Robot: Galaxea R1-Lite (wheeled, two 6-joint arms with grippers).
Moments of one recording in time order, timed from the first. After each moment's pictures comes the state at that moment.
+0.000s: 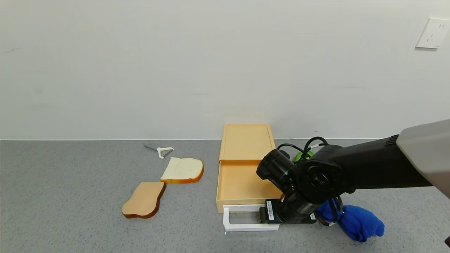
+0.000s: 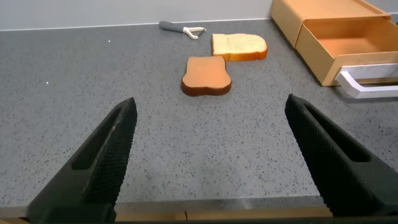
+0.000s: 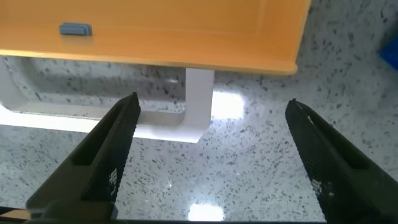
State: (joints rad) left arm 0.00 0.00 0.00 0.00 0.01 0.00; right arm 0.71 2.14 -1.42 0.55 -0.09 0.68
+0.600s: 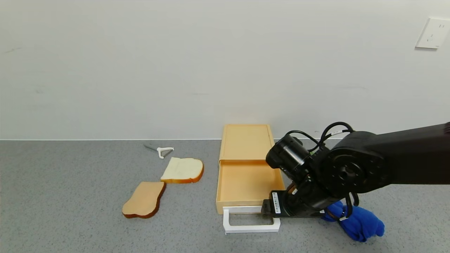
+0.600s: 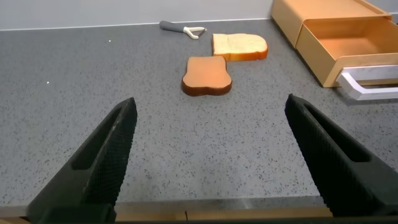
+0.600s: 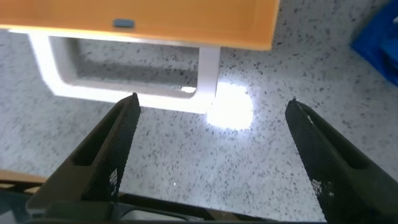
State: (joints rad) left arm 0.00 0.00 0.00 0.00 0.01 0.00; right arm 0.71 2.02 -1.40 0.57 -0.09 0.66
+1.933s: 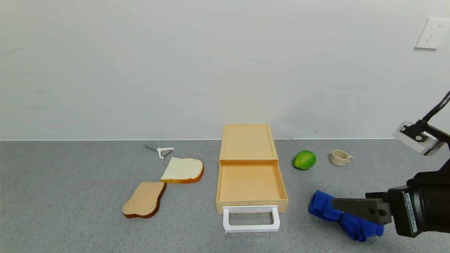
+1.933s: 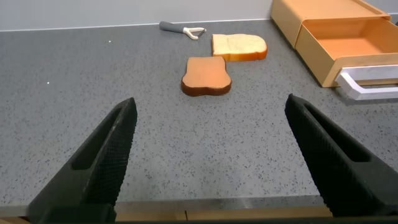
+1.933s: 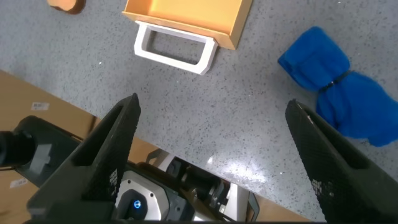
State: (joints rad) left arm 0.00 0.00 0.00 0.00 0.01 0.00; right arm 0.58 1.30 -0.94 0.33 0.06 0.37
